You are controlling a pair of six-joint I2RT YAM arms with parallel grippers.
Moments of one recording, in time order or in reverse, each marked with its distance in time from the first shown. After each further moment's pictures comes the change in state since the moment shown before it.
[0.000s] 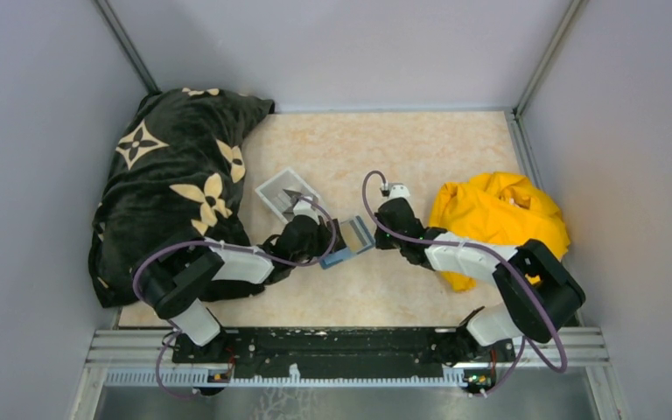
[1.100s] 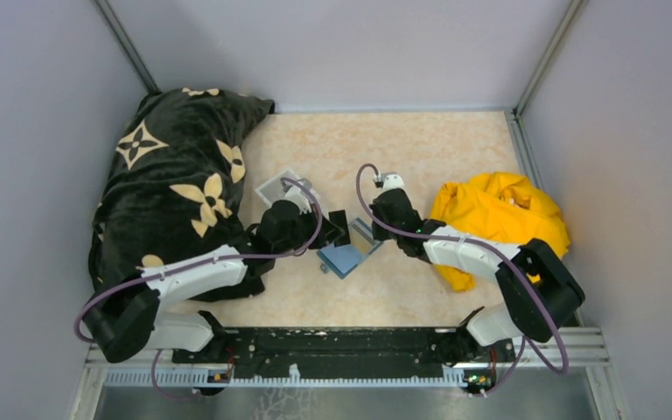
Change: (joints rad) left arm 0.098 -0.298 0.093 -0.217 0.385 -0.012; right arm 0.000 -0.019 0.064 -0.042 0.031 -0.096
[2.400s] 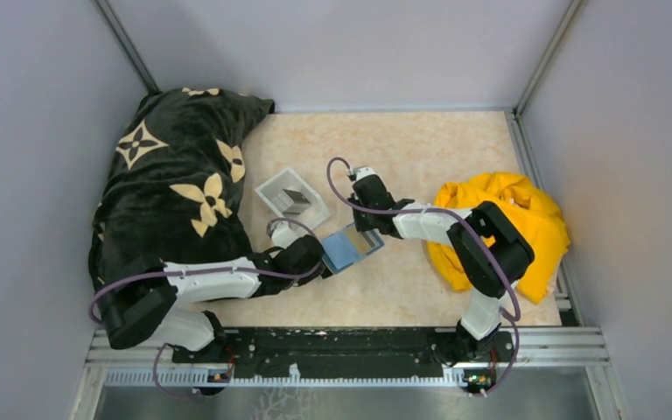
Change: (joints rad) left arm -0.243 0.029 -0.085 -0.447 -0.512 -0.605; right arm -0.002 0.350 0.273 -0.035 -0.101 -0.111
